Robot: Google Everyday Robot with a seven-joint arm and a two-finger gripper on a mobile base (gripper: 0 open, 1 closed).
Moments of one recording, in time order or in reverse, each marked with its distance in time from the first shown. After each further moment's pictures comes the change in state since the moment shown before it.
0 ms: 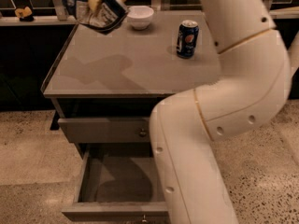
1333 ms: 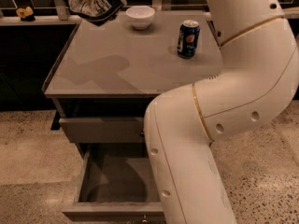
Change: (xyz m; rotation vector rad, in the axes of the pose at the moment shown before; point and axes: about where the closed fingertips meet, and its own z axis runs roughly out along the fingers) arm -0.009 0.020 -0.022 -0.027 -0.038 0.082
